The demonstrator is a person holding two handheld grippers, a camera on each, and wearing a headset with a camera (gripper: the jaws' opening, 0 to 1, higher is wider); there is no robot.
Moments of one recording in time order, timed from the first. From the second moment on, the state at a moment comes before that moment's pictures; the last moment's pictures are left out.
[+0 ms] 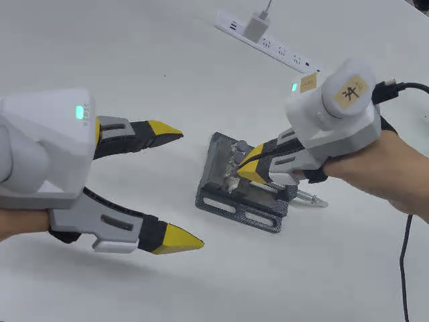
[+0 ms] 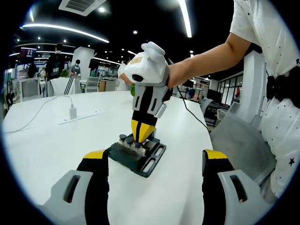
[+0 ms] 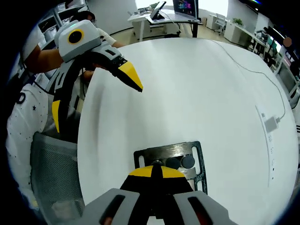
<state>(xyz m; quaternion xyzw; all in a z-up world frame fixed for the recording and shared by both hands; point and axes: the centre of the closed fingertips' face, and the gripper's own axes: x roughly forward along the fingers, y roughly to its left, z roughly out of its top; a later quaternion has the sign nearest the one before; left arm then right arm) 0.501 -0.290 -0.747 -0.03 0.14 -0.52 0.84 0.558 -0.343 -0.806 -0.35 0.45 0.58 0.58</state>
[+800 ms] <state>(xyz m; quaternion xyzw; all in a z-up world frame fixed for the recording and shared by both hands) 0.506 -0.285 -0.747 -0.04 0.14 -0.51 0.85 0.557 -0.338 -0.808 -0.43 0.43 0.58 0.54</state>
